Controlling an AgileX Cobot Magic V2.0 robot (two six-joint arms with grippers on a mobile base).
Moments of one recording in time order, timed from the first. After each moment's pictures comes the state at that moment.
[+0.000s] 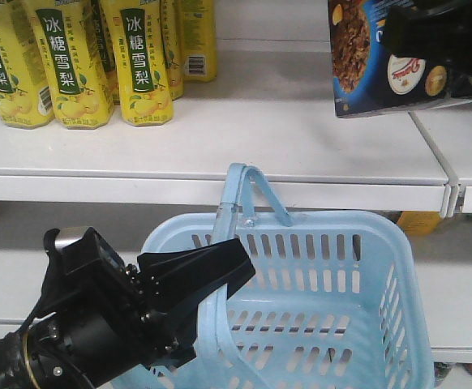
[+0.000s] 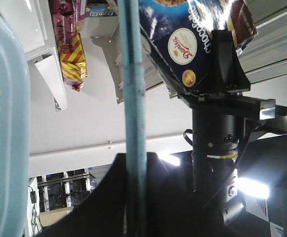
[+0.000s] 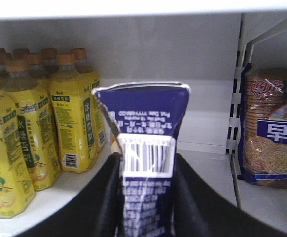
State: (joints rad) left arm -0.79 1.28 -0.41 0.34 -1.10 -1.87; right arm 0.82 1.03 -1.16 -1.25 0.67 1.23
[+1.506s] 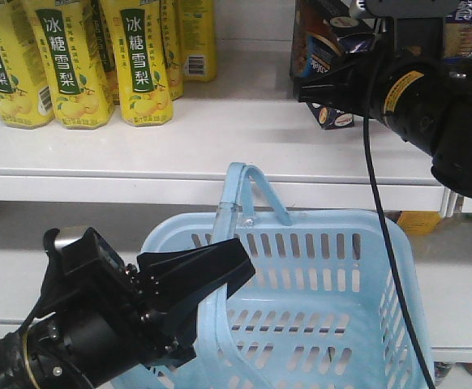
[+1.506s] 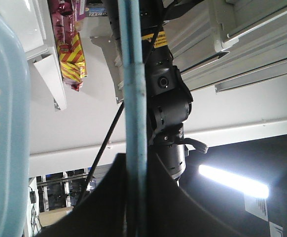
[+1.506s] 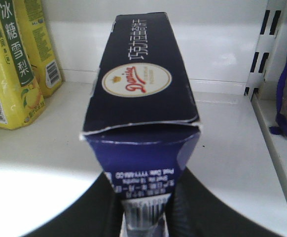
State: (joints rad) left arm -0.79 1.28 -0.41 0.34 -1.10 -1.87; right arm 0.47 1.45 -1.17 -1.33 0.33 1.44
